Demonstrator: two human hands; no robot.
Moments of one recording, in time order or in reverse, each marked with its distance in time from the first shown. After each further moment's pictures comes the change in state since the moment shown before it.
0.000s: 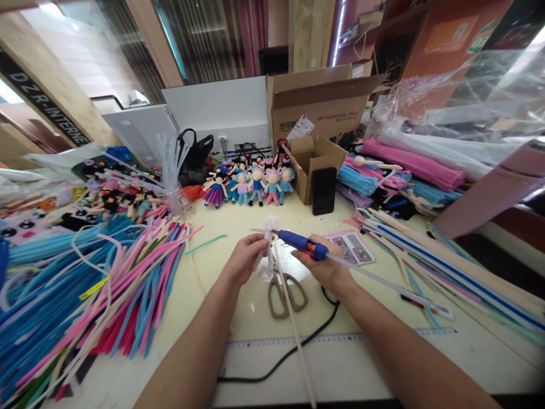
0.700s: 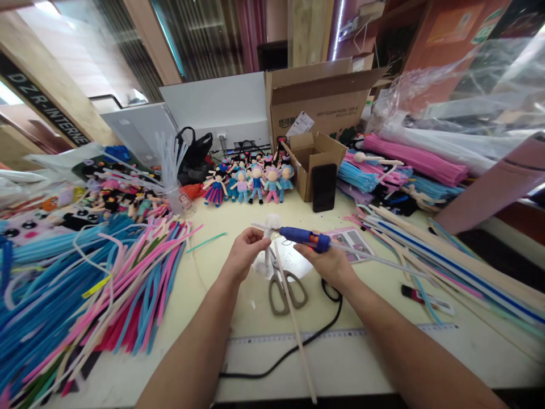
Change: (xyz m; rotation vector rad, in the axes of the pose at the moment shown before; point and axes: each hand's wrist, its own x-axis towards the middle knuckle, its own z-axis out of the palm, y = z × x) left_hand 0.006 -0.005 -0.007 0.158 -0.001 0.196; right_hand 0.002 0.002 0.001 0.287 -0.102 0.265
